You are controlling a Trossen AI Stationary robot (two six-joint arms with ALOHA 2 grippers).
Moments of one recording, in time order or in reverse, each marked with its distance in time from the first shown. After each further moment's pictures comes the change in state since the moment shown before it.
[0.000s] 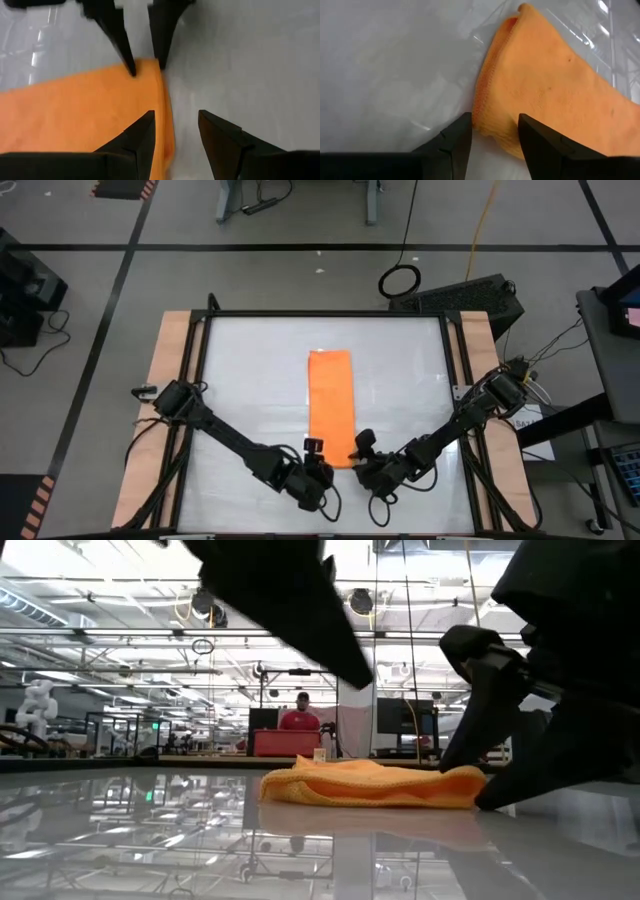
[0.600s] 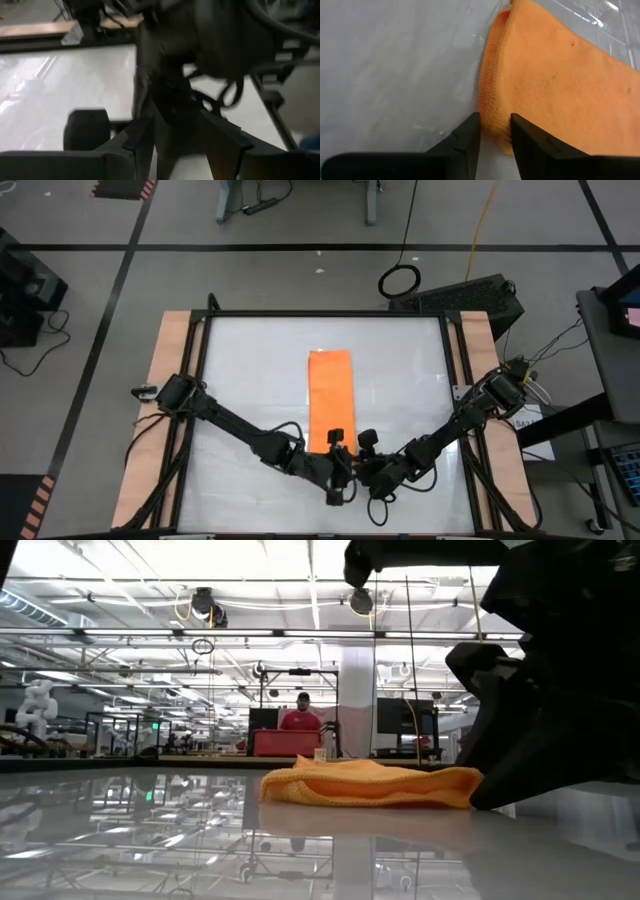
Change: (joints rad) left arm 0.090 -0.014 -0.016 0.497 0.059 0.082; right arm 0.001 0.009 0.001 0.002 -0.017 0.176
